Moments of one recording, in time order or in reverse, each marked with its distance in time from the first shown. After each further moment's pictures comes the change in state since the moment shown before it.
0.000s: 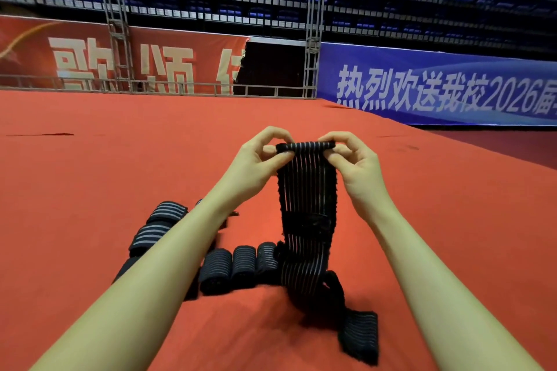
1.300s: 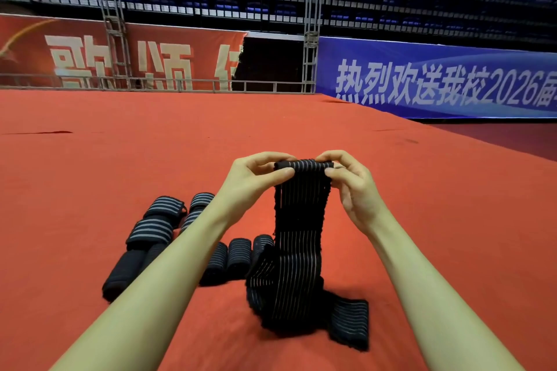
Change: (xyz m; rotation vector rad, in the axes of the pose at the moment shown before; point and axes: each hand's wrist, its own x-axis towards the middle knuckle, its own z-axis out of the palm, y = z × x) left_hand -0.014 0.006 0.024 -0.142 0.053 -0.093; right_hand -0.016 0.009 -0.027 0.137 -0.054 0.154
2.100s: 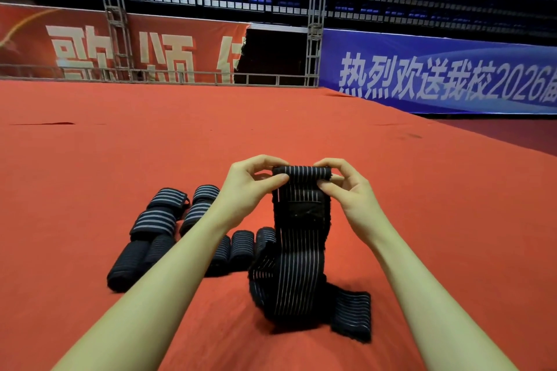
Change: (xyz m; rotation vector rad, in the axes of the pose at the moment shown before) left_hand -0.017 -0.017 -0.006 0.135 0.096 -0.017; right_hand -0.024 0.018 0.007 -0.075 -0.060 0.032
